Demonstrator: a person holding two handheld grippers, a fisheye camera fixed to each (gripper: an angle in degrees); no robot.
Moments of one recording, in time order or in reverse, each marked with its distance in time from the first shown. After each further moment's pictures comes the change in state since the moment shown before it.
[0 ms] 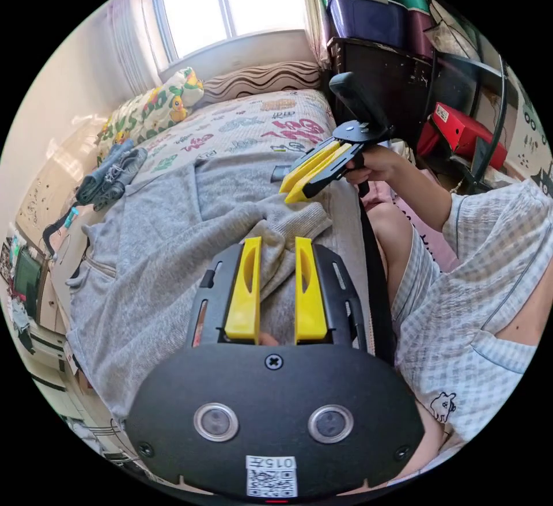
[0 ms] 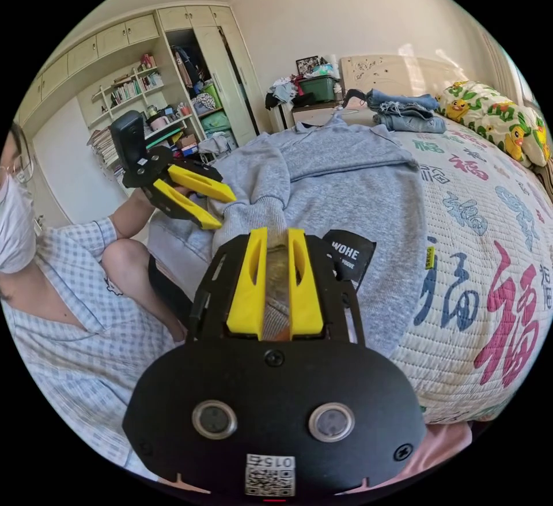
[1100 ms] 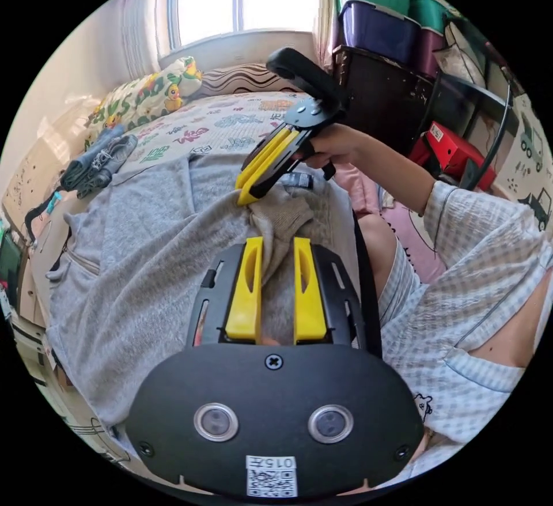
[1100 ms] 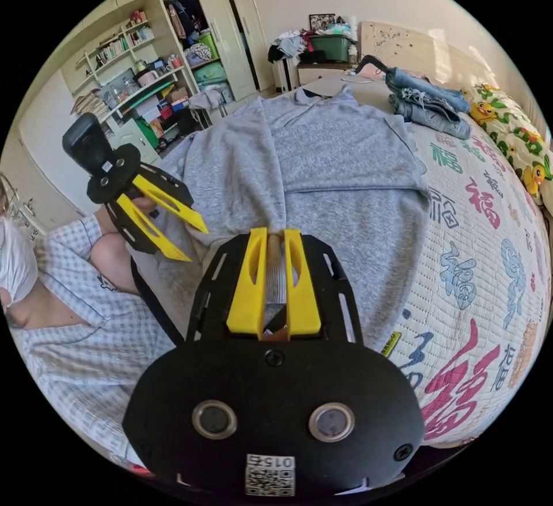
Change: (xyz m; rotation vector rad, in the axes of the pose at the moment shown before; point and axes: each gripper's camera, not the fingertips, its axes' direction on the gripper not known) left arm -0.031 0.058 0.015 0.033 0.136 -0.072; right arm -0.021 -0.086 0.066 -0.237 0.014 -0.067
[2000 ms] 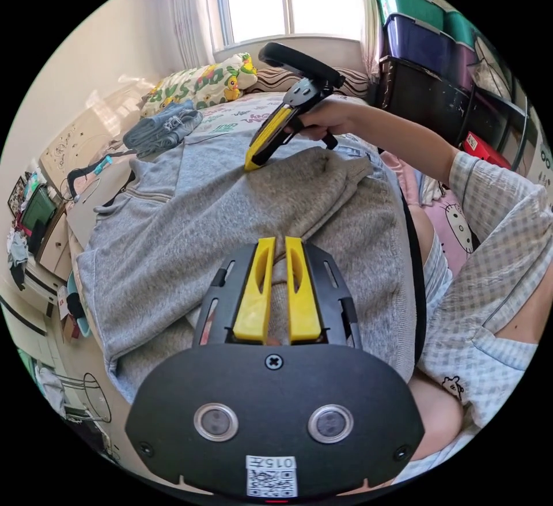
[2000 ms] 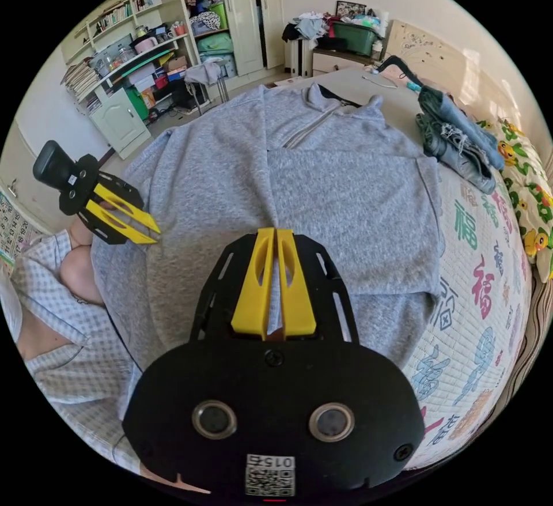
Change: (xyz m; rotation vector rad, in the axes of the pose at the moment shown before) left arm 0.010 0.130 0.005 0.001 -0.208 -0.128; right arm -0.031 -0.146 0.124 -0.133 0.135 -0.119
